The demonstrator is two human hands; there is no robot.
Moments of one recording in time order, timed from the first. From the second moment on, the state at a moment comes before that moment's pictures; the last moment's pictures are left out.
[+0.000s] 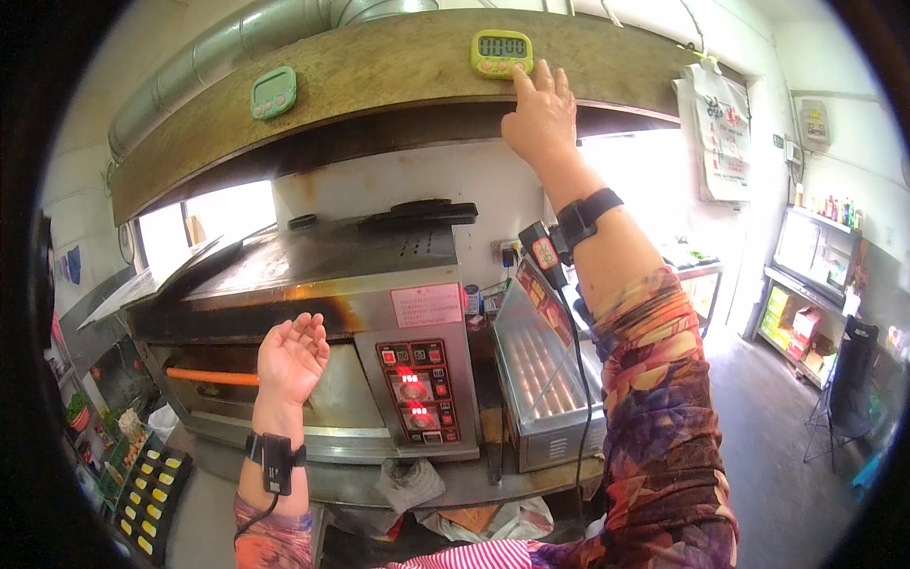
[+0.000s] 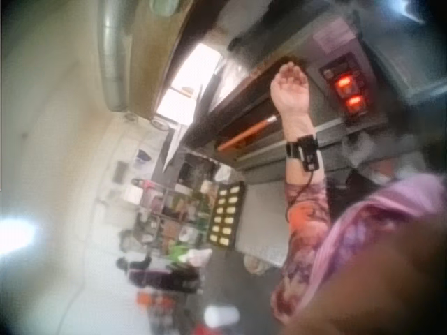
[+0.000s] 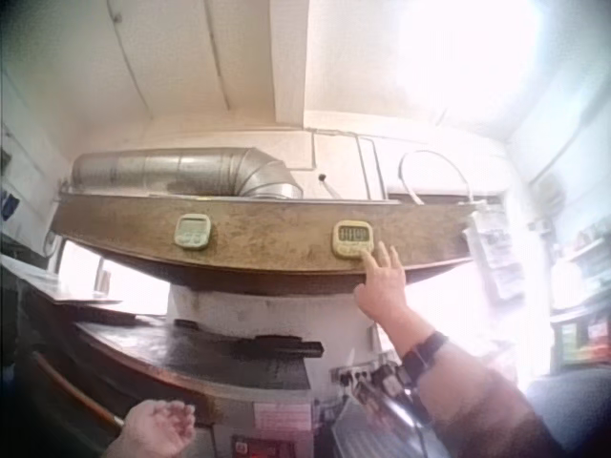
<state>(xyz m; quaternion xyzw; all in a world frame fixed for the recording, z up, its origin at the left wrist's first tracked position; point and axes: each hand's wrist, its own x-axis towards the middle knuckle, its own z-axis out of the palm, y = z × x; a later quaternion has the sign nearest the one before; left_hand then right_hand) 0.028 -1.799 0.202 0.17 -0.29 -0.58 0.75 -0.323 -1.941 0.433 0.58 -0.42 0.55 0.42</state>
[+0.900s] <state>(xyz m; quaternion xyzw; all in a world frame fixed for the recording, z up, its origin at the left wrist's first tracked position) 0.072 -1.825 -0.060 0.32 -0.01 -0.62 0.71 -0.304 -1.954 0.432 0.54 -0.22 0.61 0.54</state>
